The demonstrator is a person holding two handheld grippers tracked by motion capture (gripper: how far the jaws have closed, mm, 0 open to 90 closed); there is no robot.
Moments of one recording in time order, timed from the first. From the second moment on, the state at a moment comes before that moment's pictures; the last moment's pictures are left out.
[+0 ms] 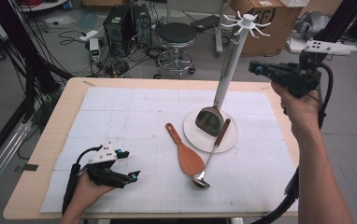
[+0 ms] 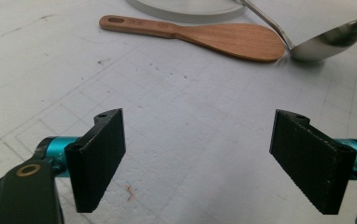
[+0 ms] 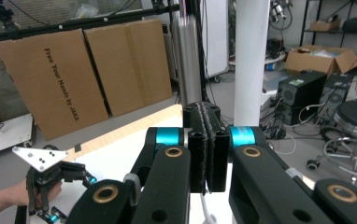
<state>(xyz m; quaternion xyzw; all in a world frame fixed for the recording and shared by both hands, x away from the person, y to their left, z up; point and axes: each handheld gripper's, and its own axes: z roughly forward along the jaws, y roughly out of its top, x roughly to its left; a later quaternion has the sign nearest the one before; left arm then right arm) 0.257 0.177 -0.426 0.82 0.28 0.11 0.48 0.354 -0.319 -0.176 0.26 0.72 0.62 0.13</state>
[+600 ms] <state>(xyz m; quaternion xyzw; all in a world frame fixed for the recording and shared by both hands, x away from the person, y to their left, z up) 0.257 0.178 -0.426 0.82 0.28 0.11 0.49 0.354 -0.321 -0.133 0.25 0.72 0.63 0.16</state>
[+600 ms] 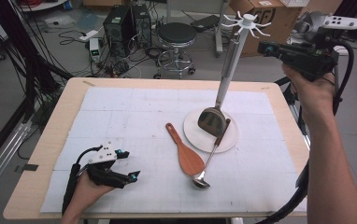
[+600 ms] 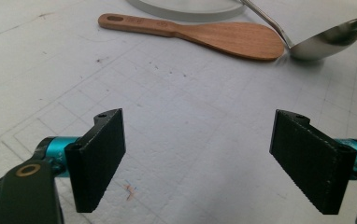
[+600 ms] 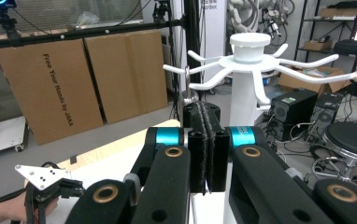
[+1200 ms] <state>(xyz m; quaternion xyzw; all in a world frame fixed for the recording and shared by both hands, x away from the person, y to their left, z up) 0.257 0.179 -0.426 0.82 0.28 0.11 0.49 0.359 -0.309 -0.125 0.24 0.71 0.64 0.16</state>
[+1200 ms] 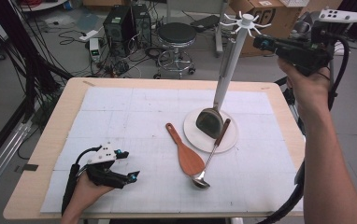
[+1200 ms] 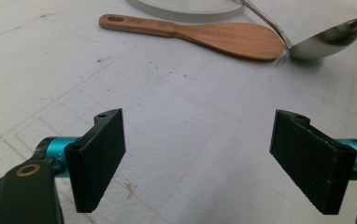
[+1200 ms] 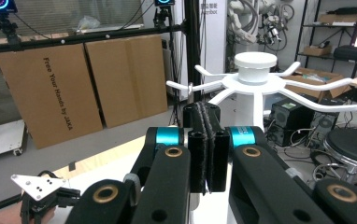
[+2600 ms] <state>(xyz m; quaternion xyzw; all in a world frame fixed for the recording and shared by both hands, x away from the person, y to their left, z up) 0.258 0.174 -0.427 0.82 0.28 0.10 0.49 0.364 -0.340 -0.136 0.24 0.70 0.65 0.16</state>
